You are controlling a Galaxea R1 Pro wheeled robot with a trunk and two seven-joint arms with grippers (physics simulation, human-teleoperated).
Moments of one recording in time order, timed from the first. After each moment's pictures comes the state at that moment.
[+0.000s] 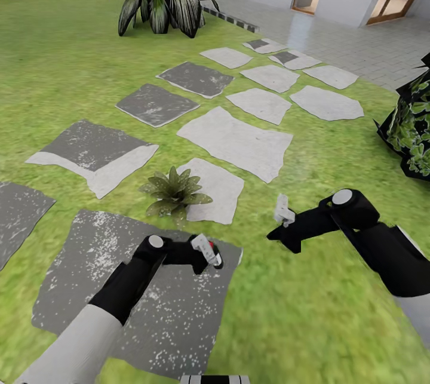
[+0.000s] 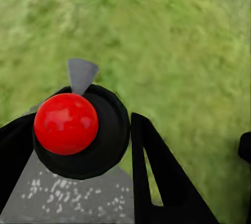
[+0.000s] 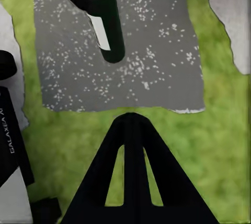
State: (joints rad) left arm -0.70 -0.02 -0.33 -1.07 -0.38 0.36 -0.92; right arm -0.85 -0.43 0.42 -1.58 0.38 0.82 1.37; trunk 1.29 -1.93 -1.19
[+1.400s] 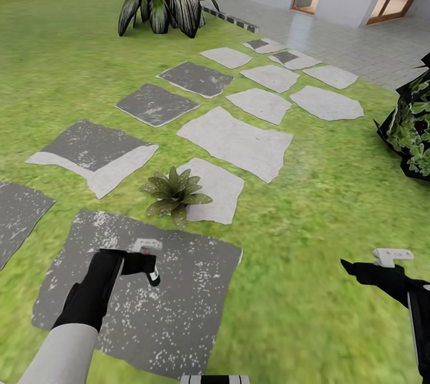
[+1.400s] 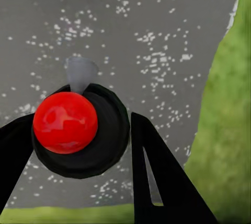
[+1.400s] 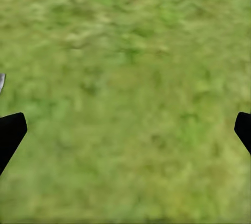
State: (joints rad) left arm -0.61 -0.01 0.17 -1.07 -0.36 0.84 -0.52; right arm -0.33 -0.12 -0.54 -1.59 0.38 0.73 0.59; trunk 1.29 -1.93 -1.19
